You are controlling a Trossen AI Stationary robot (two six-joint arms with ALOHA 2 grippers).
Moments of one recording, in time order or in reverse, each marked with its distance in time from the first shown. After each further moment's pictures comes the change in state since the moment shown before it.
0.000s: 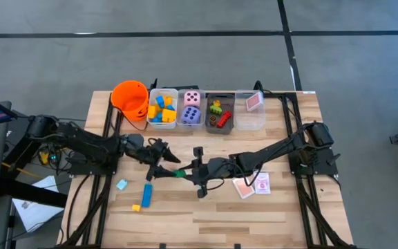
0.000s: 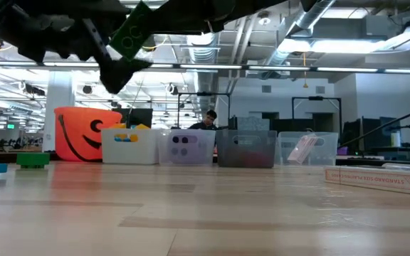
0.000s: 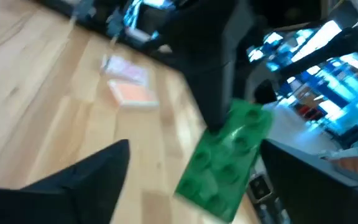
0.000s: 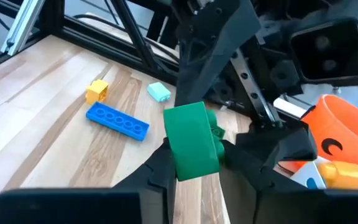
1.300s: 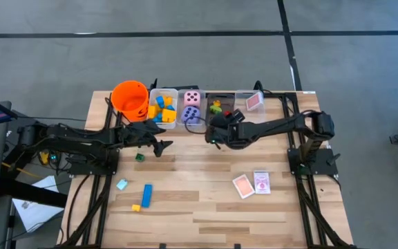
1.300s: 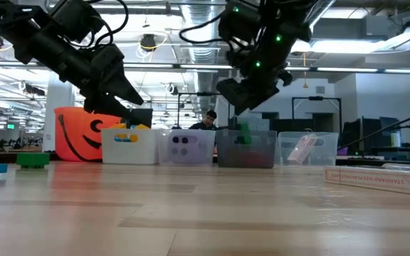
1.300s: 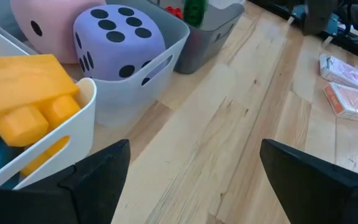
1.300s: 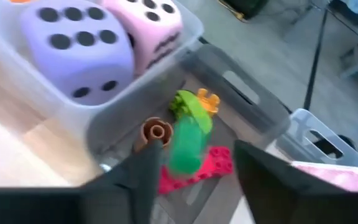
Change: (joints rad) left arm 0.259 -0.147 -0.002 -0.483 -0.429 0.134; right arm -0.329 -0.068 0.000 -0.812 0.595 0.817
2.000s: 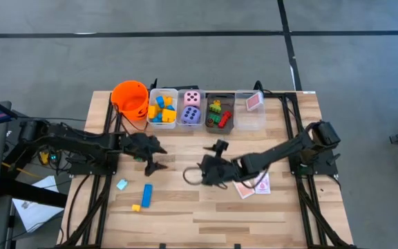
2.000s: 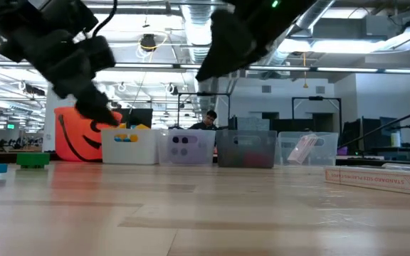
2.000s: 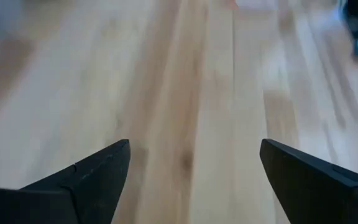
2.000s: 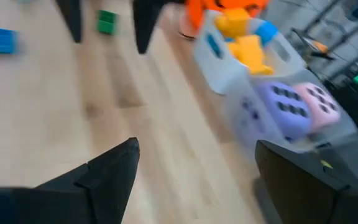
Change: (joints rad) left arm -0.161 0.000 0.001 -0.128 0.278 0.103; right arm 0.366 0.000 0.000 0.293 -0.108 -0.325
